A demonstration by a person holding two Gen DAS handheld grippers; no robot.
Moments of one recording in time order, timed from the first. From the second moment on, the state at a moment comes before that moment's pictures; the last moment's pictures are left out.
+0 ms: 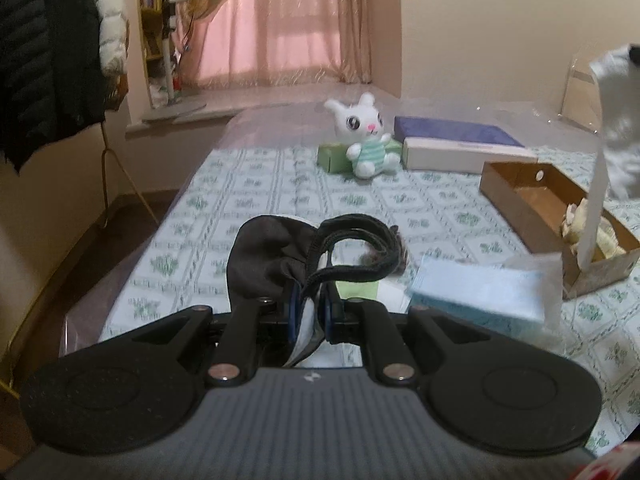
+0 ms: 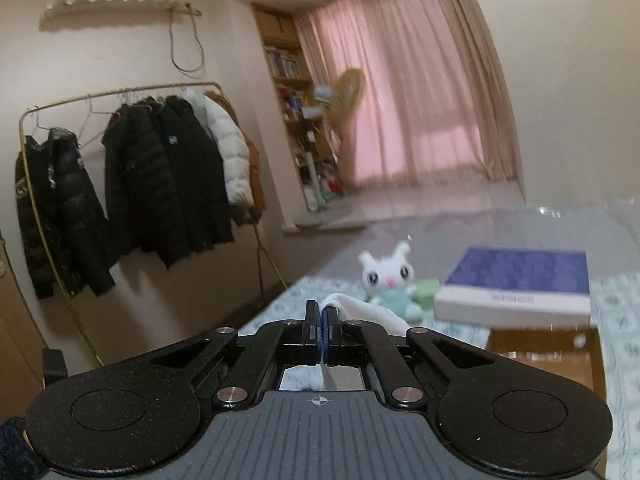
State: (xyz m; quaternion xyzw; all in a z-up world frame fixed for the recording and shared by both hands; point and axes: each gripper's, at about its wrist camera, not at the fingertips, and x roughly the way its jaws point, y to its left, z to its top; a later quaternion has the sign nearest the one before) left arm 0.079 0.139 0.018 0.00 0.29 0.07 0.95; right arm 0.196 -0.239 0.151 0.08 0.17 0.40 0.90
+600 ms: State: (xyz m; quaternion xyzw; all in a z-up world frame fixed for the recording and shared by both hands) left arm 0.179 0.049 0.106 0.01 0.24 -0.07 0.97; right arm 0.257 -0.279 0.157 0.05 0.17 0.34 0.92
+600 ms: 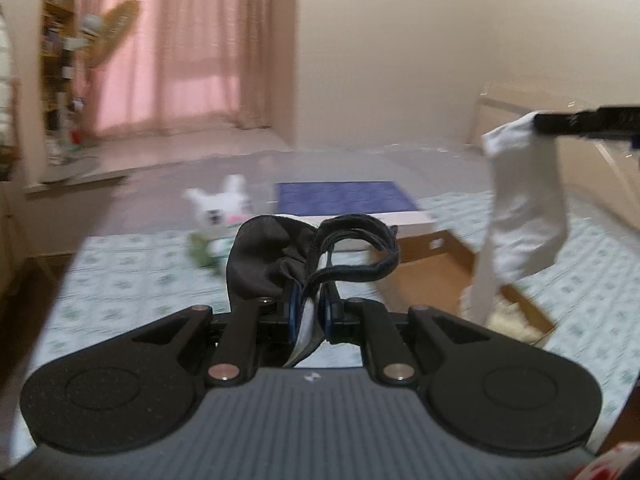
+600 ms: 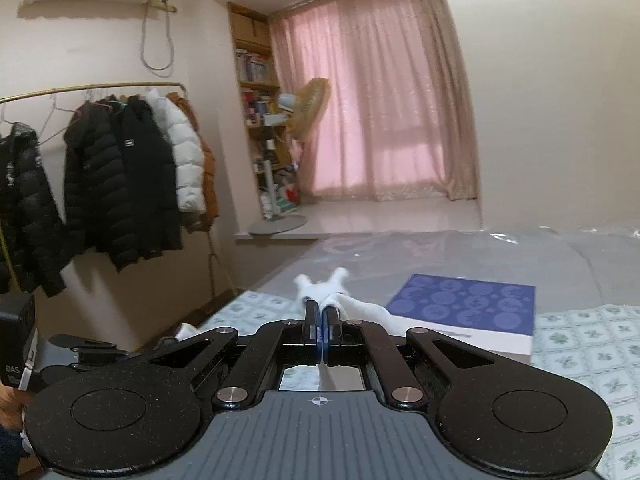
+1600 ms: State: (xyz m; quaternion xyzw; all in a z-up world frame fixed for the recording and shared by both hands) left arm 0.448 -0.154 -0.025 -0.10 0.40 -0.18 0.89; right arm 0.433 -0.363 -0.030 0.11 0.37 0.21 0.90
